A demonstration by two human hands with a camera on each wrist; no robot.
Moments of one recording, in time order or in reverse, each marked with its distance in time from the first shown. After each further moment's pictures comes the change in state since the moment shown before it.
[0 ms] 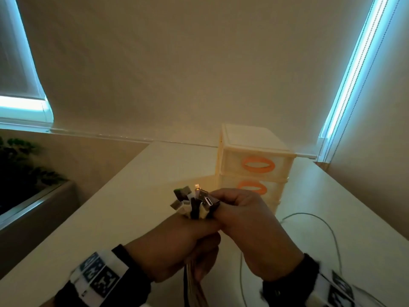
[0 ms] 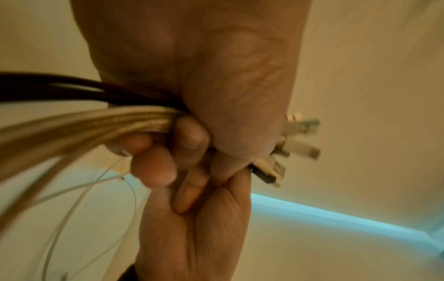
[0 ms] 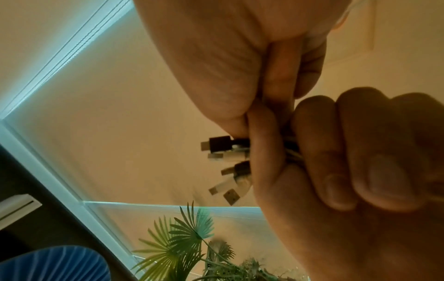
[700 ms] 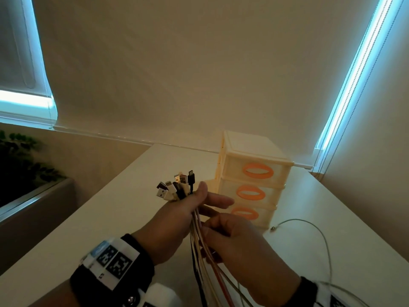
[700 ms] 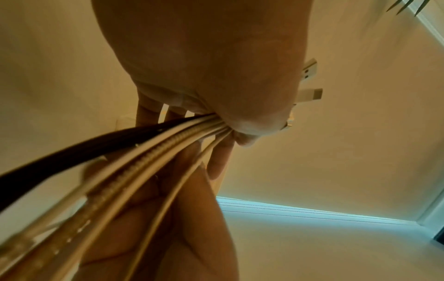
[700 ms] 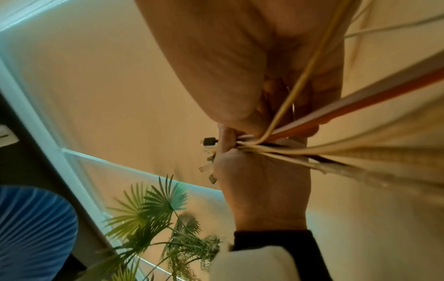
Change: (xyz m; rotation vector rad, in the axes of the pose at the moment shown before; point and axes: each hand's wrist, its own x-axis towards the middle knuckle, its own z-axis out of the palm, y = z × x) left_hand 0.004 0.006 -0.013 0.234 0.269 0.129; right_hand -0.025 0.007 0.014 -0.308 -0.001 0.209
